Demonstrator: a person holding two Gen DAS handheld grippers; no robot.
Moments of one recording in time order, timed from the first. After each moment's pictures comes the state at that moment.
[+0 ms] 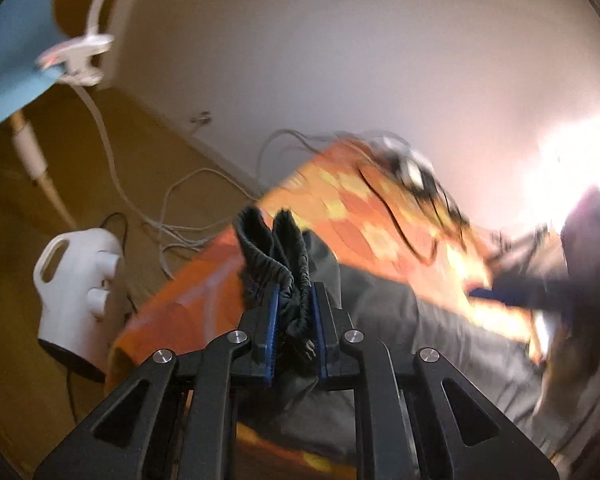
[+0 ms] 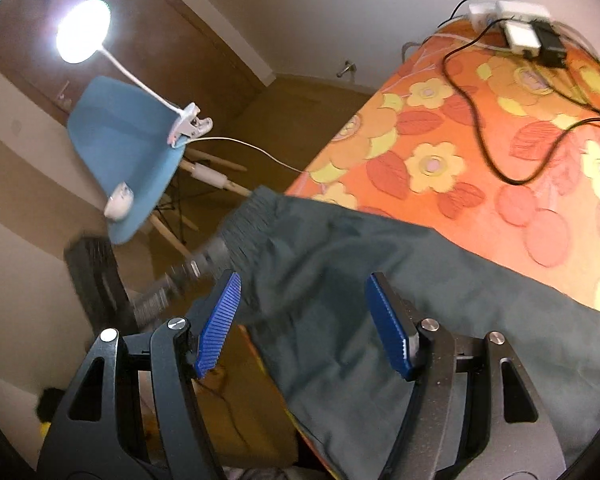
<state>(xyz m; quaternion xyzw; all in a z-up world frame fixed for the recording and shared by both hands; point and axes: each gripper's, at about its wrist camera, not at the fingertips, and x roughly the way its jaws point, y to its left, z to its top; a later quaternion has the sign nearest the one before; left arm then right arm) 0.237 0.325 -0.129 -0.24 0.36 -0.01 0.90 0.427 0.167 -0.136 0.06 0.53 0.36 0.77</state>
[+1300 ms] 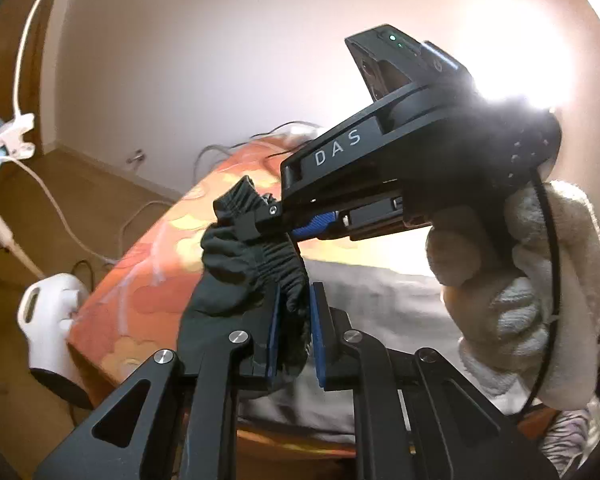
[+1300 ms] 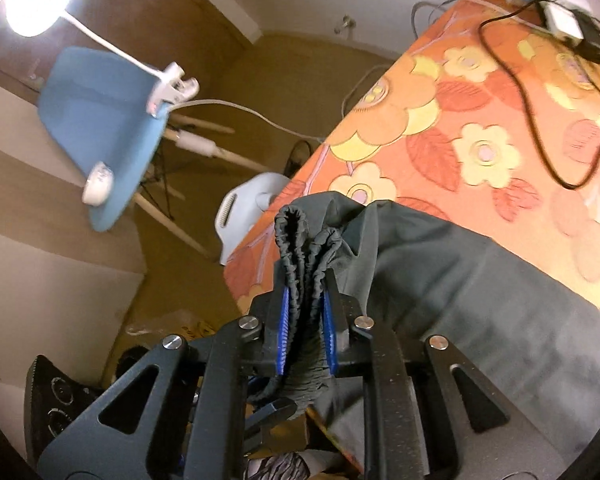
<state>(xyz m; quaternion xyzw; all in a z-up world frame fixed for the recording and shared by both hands) 0.201 0.240 -0.070 -0.15 0.32 -0.10 0.93 0.433 0.224 -0.150 0.02 0.60 0.33 0.73</state>
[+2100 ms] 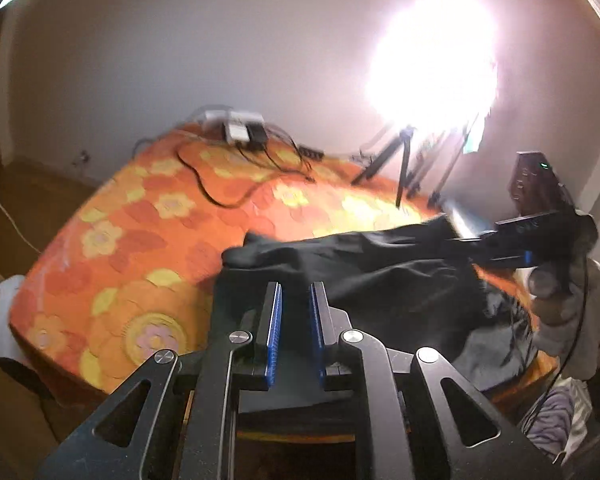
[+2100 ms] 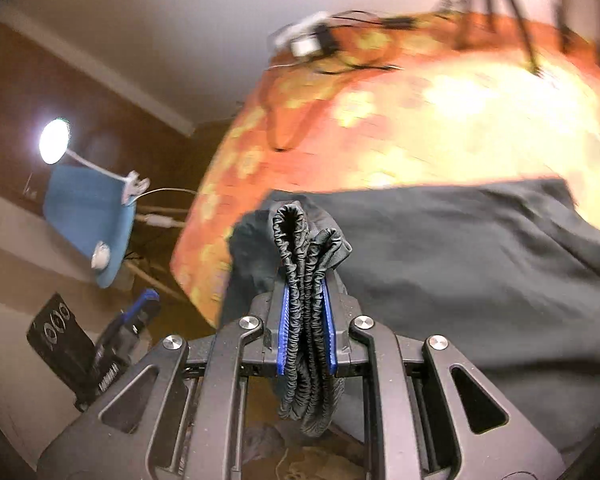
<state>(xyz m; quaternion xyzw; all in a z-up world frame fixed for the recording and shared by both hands) 0.189 0.131 -0.049 -0.12 0.37 -0.17 0.91 0.348 -0.104 -0.086 0.16 0.54 0.20 0.80</state>
